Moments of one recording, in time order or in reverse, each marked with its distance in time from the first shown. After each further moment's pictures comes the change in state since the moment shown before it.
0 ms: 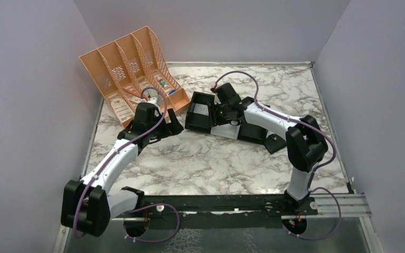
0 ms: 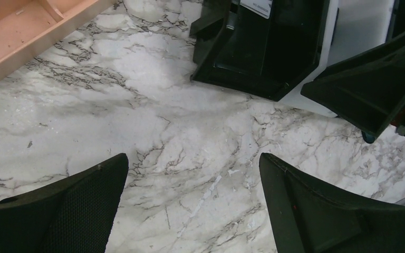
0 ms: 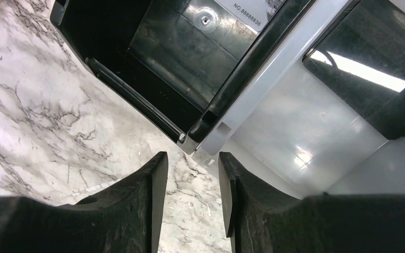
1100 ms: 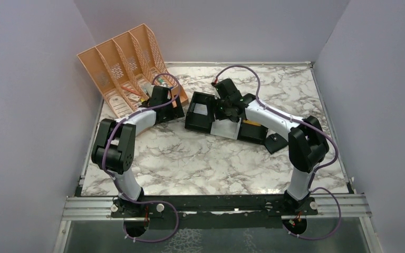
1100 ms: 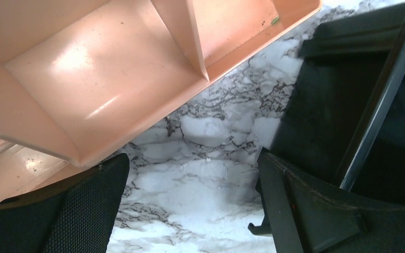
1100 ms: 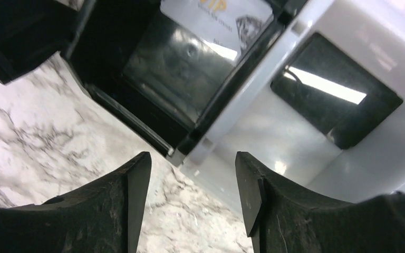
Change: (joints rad) left arm 0.032 0.640 0.307 0.173 -0.175 0.054; right arm 0.002 -0.014 0.038 -0.027 0.098 -0.060
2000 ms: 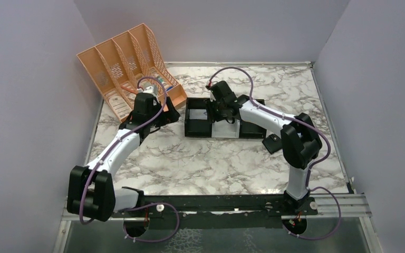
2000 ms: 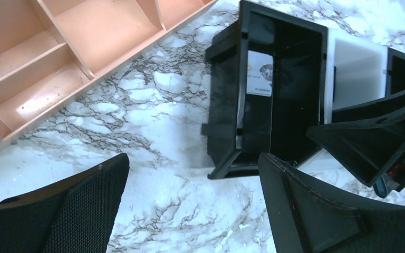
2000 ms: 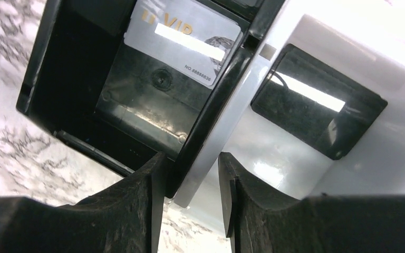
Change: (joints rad) left arm 0.019 -0.450 -0.200 -0.028 0.093 -0.025; right arm 0.015 0.093 0.069 0.035 0.031 -0.051
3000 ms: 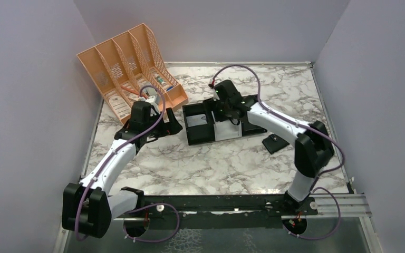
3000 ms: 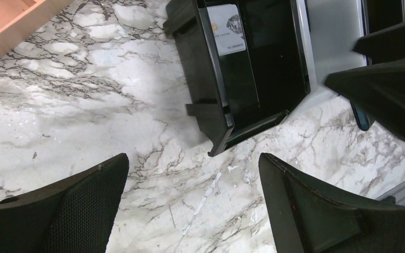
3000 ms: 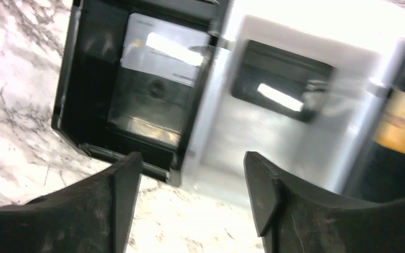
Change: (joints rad) left arm -0.007 -0.166 -0.097 -0.114 0.160 0.032; right arm 0.024 -0.109 -0.037 -0.050 -0.007 -0.033
